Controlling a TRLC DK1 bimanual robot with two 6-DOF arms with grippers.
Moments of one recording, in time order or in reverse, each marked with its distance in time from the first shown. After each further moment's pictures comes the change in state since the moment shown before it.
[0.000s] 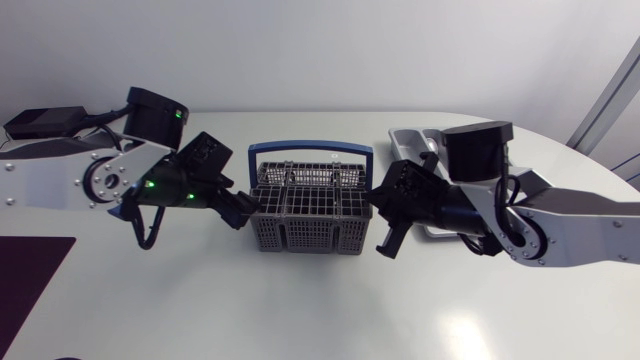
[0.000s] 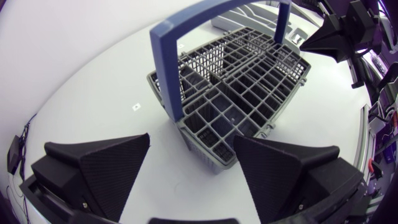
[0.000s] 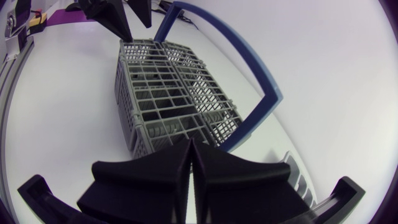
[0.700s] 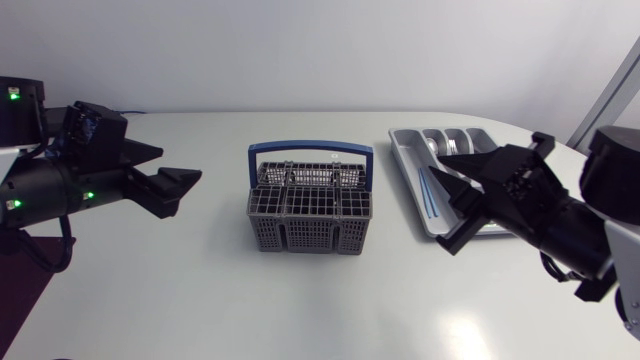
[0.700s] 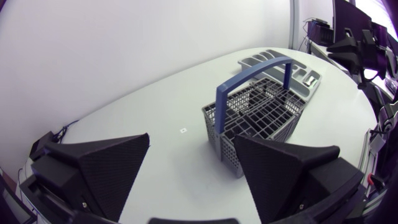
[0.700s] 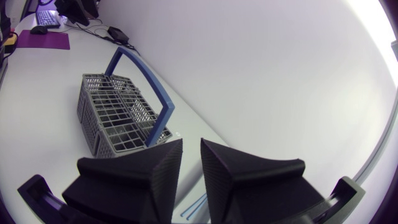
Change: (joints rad) left arm 0.166 -0.474 -0.155 -0.018 0.006 -0.026; right arm -0.119 -0.545 -0.214 0.013 0.106 0.034
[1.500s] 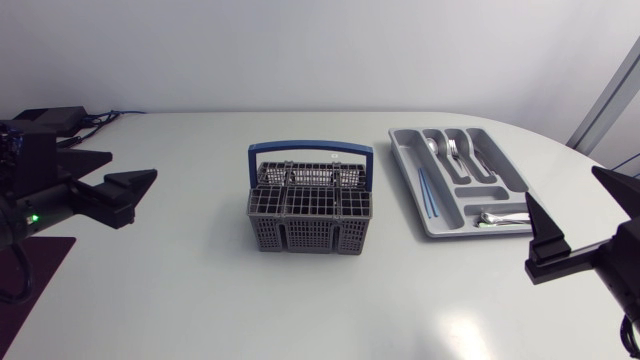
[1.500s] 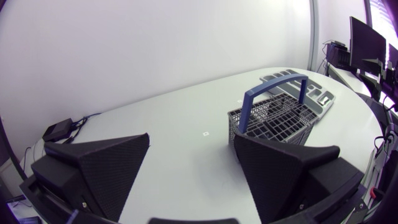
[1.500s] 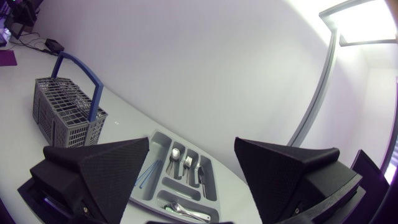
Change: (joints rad) left arm 0.171 -0.224 -0.115 0.004 0.052 -0.046; right arm -0.380 -0.645 -0.216 -0.199 0.003 0.114
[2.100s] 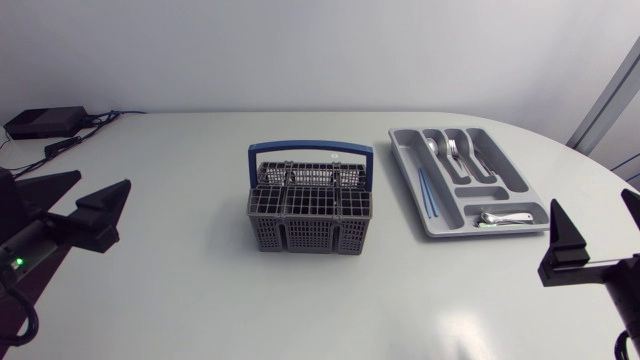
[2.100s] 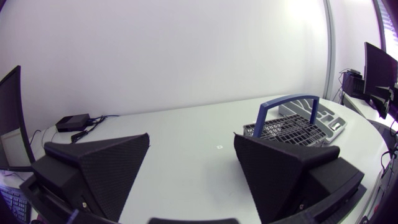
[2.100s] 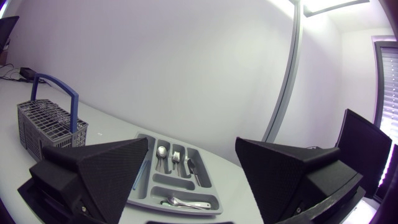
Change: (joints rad) left arm 0.063 -0.274 -0.220 0.132 -0.049 -0.131; right arm -0.145 -0.175 -0.093 -0.023 0.000 0.201
